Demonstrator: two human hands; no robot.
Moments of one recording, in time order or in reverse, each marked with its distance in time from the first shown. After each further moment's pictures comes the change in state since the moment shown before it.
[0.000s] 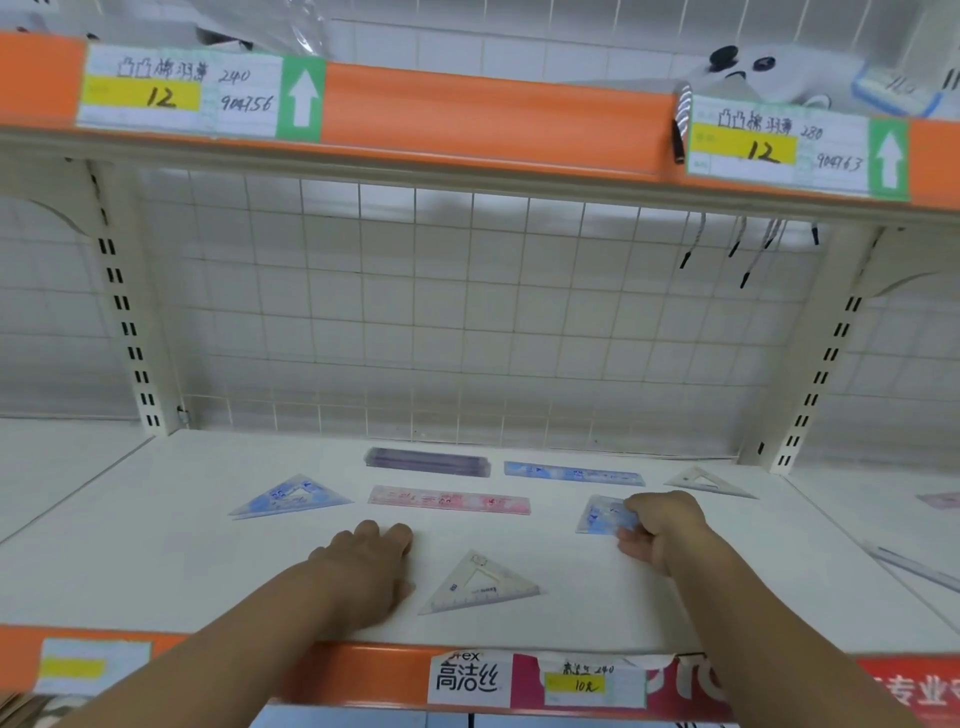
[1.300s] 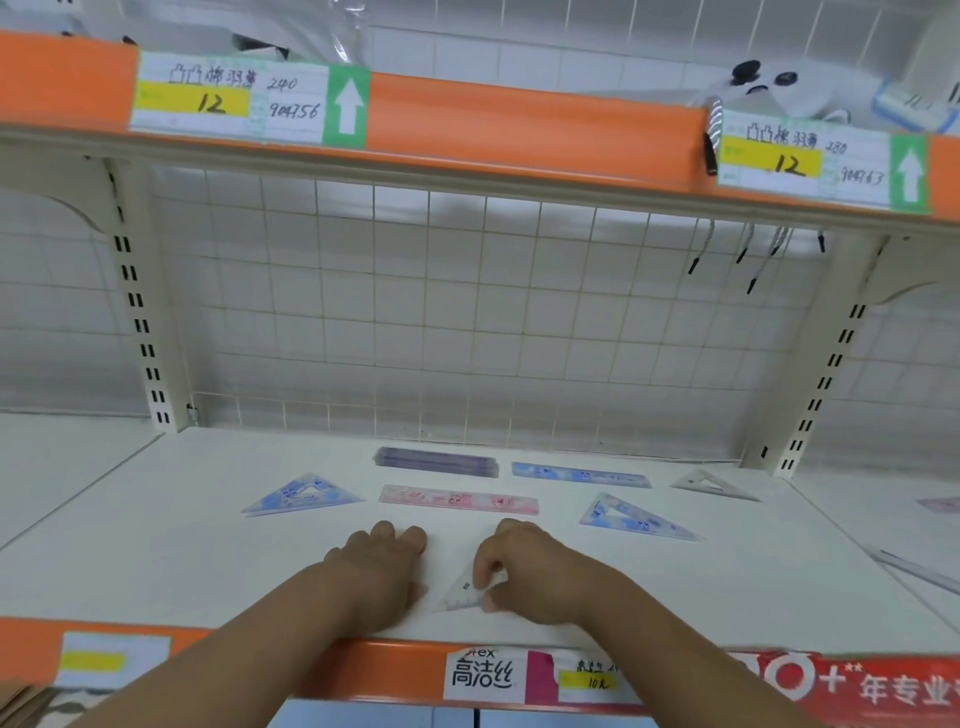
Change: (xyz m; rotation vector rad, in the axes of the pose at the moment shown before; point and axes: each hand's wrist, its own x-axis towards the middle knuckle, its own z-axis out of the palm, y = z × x) left_hand -0.004 -0.002 0.001 -0.007 -0.001 0.047; right_hand -0.108 0.015 0.081 -1.207 -0.653 -0.874
